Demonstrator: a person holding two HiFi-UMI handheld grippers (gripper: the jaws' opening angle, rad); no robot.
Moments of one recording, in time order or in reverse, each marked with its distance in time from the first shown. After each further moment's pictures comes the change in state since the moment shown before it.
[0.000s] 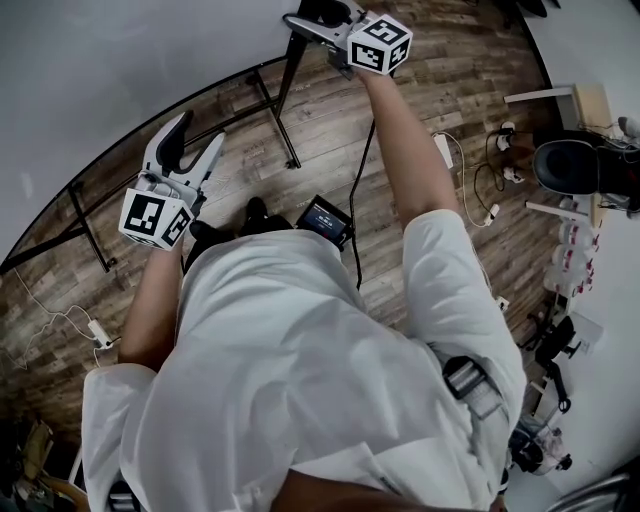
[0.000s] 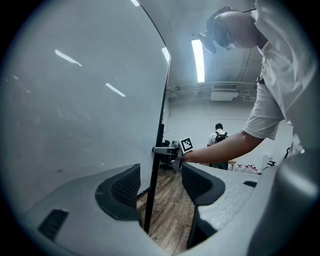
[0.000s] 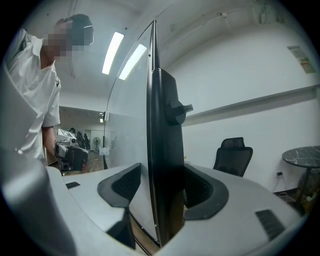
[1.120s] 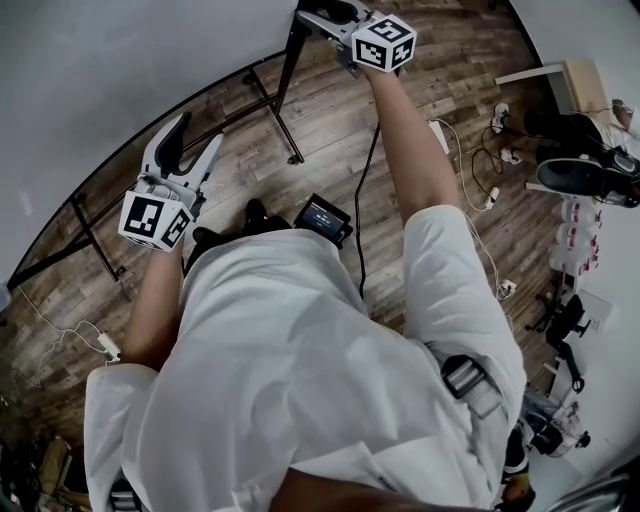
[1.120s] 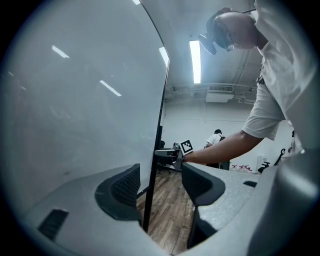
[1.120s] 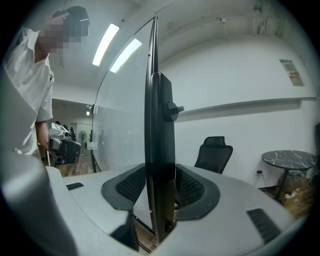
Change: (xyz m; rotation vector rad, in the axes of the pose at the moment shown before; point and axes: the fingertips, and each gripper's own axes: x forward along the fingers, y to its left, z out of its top) left arm 0.022 -0.015 0.005 0.002 0.000 -0.066; right arm -0.056 -0.039 -0.011 0.000 0.060 -0.159
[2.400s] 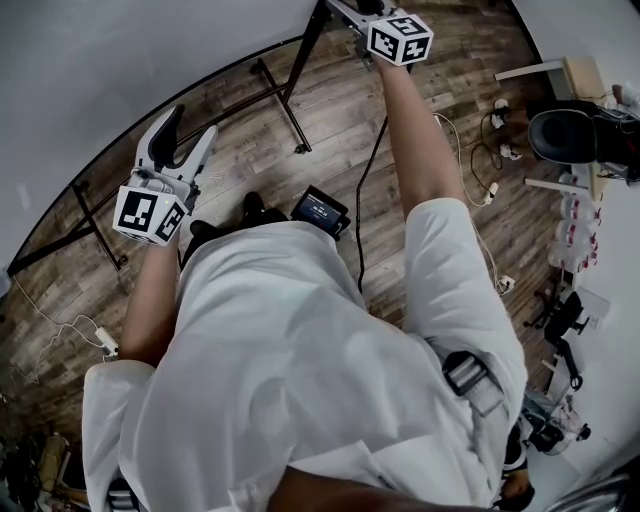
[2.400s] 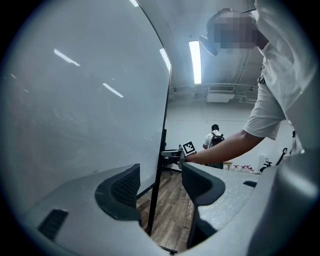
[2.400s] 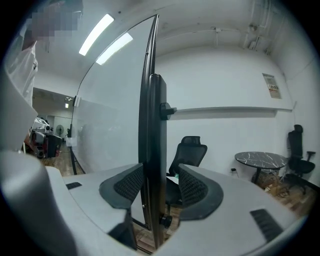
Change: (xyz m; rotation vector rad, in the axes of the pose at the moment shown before) left arm -0.009 -0.001 0.001 0.005 -0.012 0.021; right arm -0.045 -0.050 -0.011 0.009 0.027 -0.246
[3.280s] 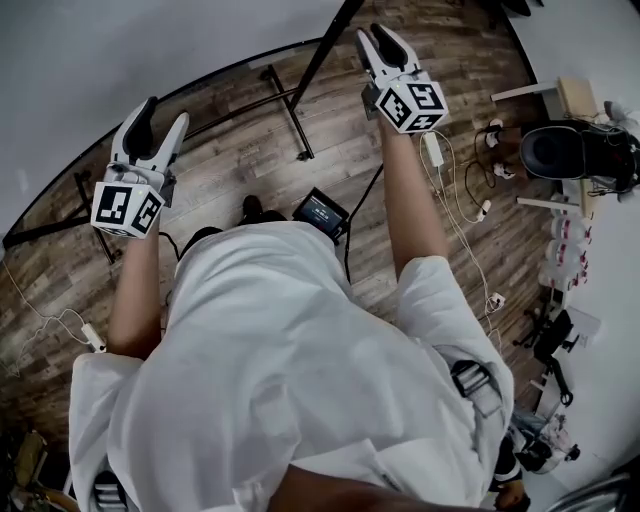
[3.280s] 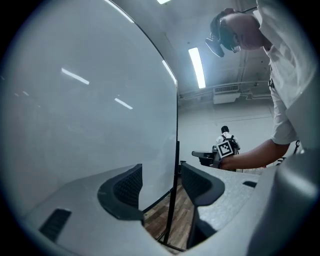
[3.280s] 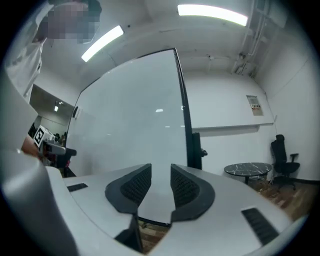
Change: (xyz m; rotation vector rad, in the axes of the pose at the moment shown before) left arm -0.096 0.031 0.037 0.050 -0.087 0.139; right arm -0.104 0.120 0.053 -0.011 -0.188 -0.182
